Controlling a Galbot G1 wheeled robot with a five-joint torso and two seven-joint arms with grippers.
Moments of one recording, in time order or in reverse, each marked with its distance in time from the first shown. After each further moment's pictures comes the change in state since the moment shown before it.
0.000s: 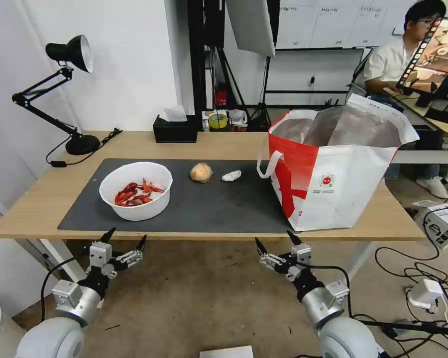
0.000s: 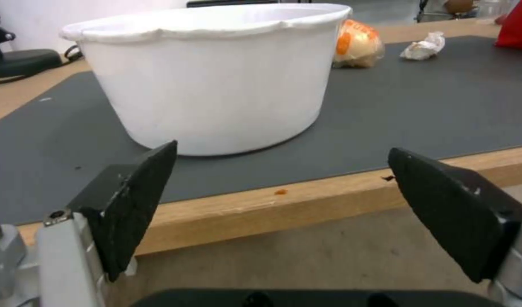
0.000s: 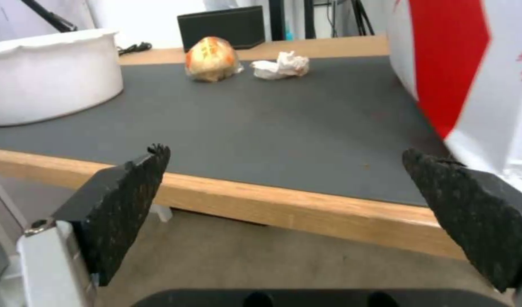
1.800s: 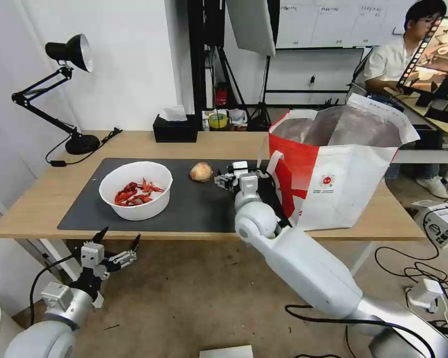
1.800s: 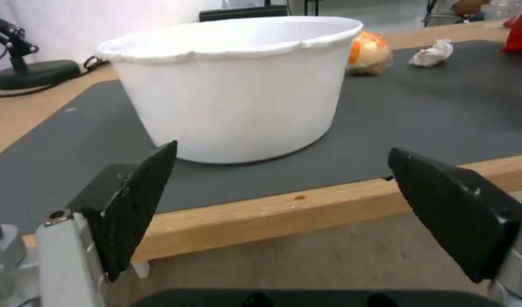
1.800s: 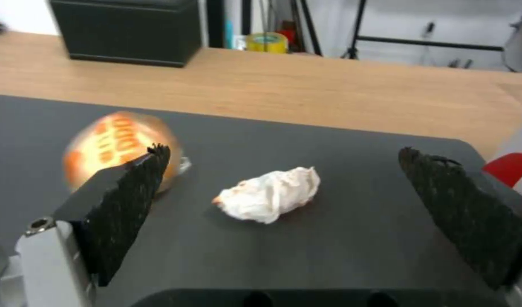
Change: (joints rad) left arm 0.039 -0.005 -0.049 -0.029 0.001 -0.007 0.004; right arm 0.974 0.298 -0.472 -0.529 0.251 -0.434 0.566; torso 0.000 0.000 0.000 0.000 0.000
